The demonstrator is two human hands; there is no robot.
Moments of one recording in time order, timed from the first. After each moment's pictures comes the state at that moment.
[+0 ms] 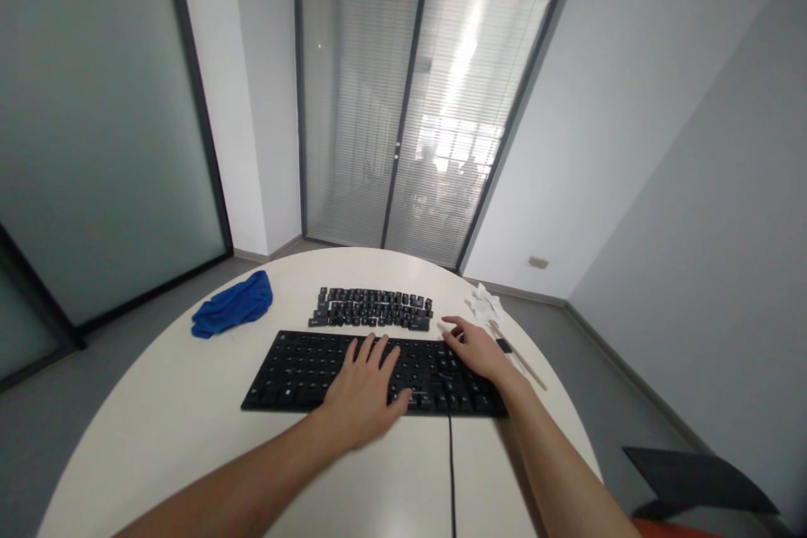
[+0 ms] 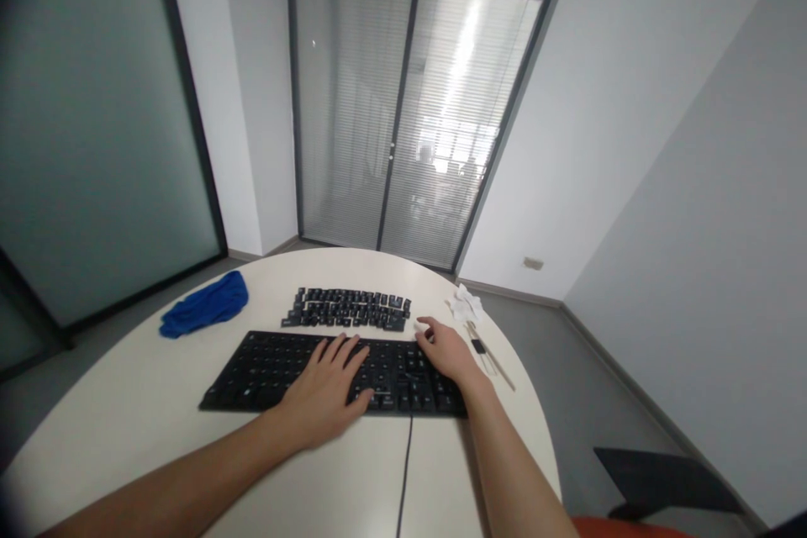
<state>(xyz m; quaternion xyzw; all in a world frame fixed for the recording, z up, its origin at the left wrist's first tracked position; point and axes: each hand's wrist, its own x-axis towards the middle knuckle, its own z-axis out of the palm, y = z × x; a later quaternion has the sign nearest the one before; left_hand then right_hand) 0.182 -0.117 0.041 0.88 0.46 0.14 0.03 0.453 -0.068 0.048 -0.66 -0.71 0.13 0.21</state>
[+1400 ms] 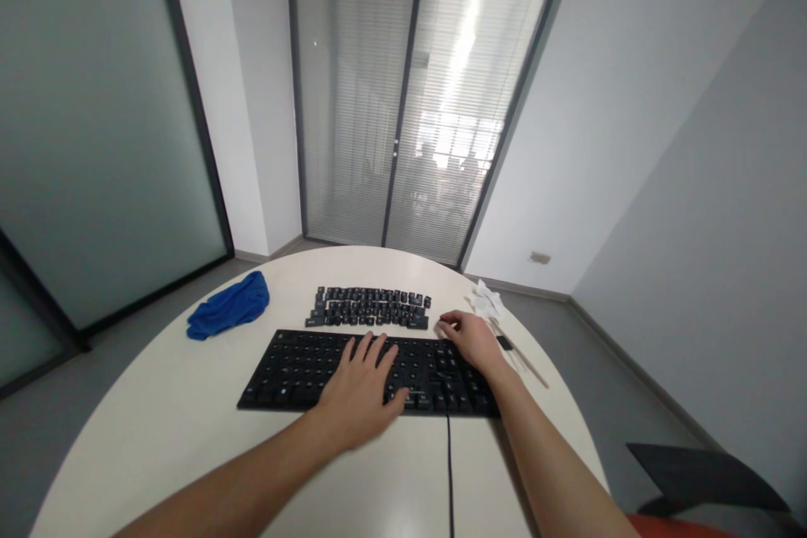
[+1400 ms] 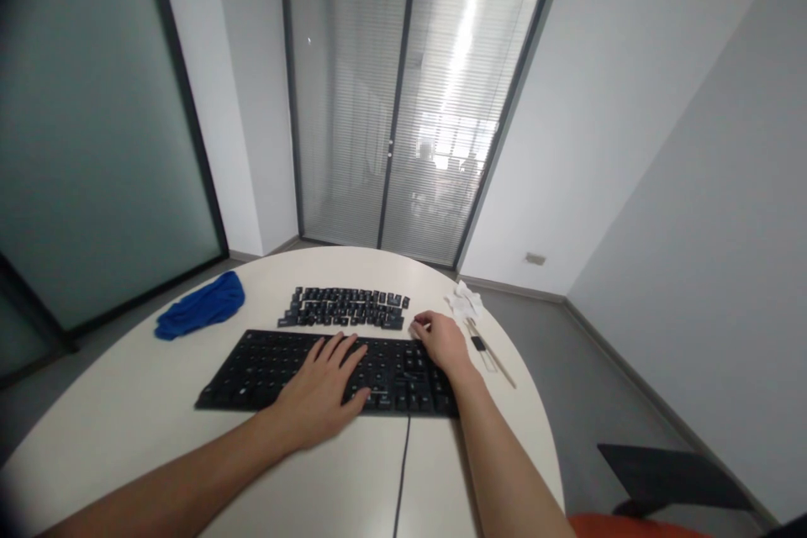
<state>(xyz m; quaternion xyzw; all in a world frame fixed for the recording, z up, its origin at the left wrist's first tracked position) 0.182 -0.115 0.041 0.88 0.46 0.13 0.03 0.446 -0.059 0.049 -0.70 -0.67 0.09 0.25</state>
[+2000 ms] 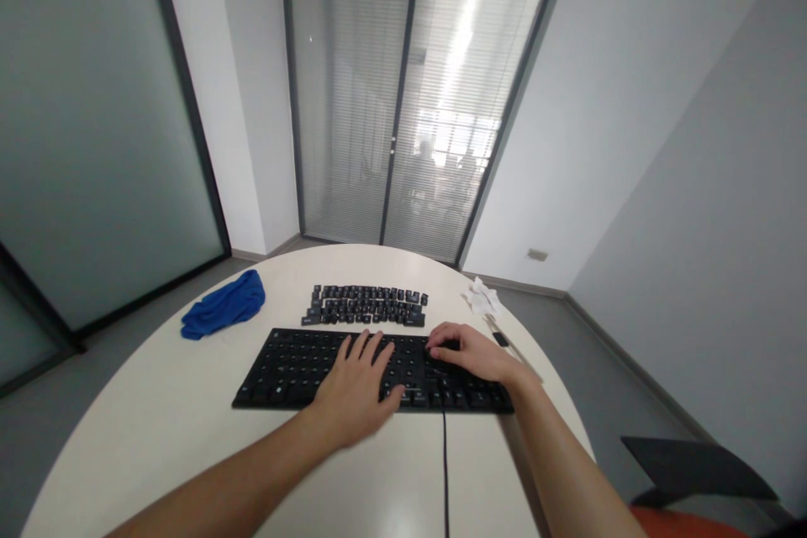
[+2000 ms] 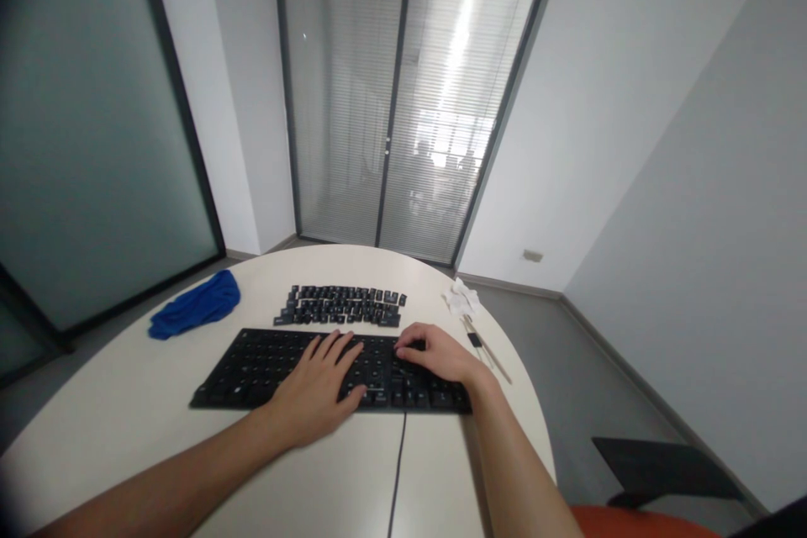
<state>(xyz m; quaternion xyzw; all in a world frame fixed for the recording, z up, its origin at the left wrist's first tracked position) 0.182 -0.114 0.038 0.88 0.46 0.13 0.01 0.444 -0.090 0.078 -0.47 -0.79 0.31 0.25</state>
